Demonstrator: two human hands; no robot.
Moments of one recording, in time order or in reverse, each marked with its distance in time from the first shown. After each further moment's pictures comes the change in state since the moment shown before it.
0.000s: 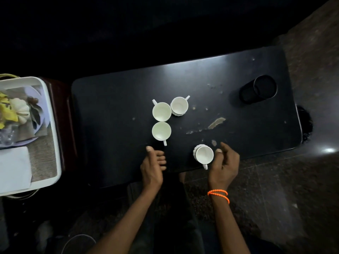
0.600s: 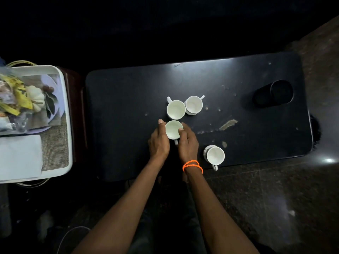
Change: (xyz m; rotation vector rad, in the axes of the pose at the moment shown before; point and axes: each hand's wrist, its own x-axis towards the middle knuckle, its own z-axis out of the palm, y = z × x) left_hand 0.043 0.065 -0.004 0.088 -0.085 0.008; right_hand -0.034 -0.041 0.120 0.086 -0.574 0.241
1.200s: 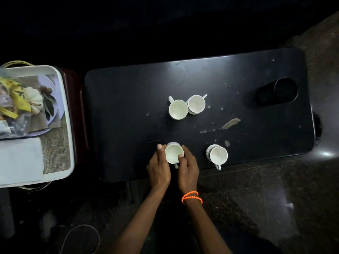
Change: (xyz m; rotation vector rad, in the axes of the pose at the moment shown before) left_hand -0.042 -0.057 -0.017 0.019 0.095 -0.049; right_hand -0.068 0.048 -0.003 0.044 0.080 0.012
